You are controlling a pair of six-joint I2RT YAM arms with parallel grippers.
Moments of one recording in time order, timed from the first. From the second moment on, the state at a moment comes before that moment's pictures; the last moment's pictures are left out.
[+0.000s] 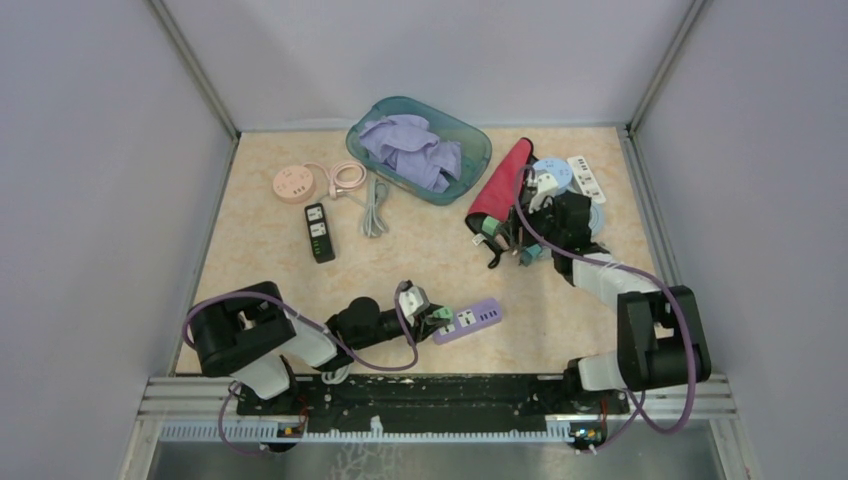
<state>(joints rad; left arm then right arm) -1.09 1.59 0.22 1.24 0.10 -0.05 0.13 1.37 0.62 0.31 -0.44 -0.03</state>
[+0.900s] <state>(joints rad) -1.09 1.52 0.19 1.19 0.06 -0.08 0.16 1.19 0.63 -0.22 -1.13 -0.82</state>
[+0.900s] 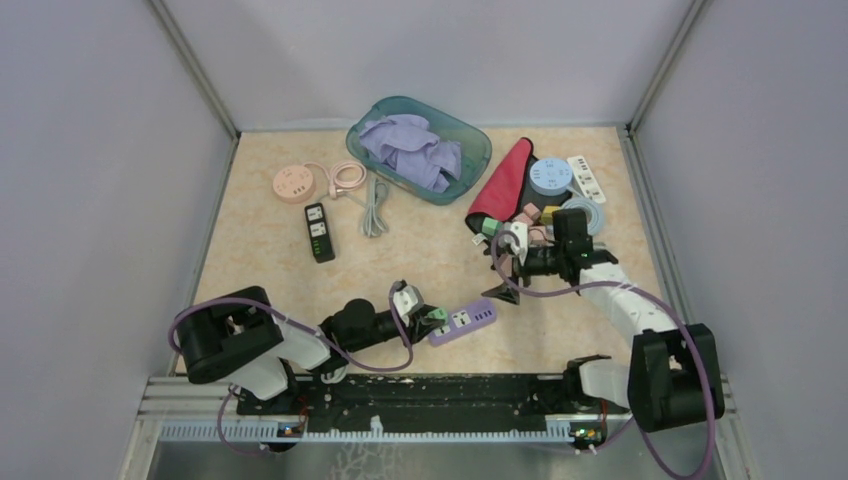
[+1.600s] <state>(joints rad) -1.09 1.52 0.19 1.19 0.07 -0.04 0.32 1.30 0.66 -0.75 -1.07 -1.64</state>
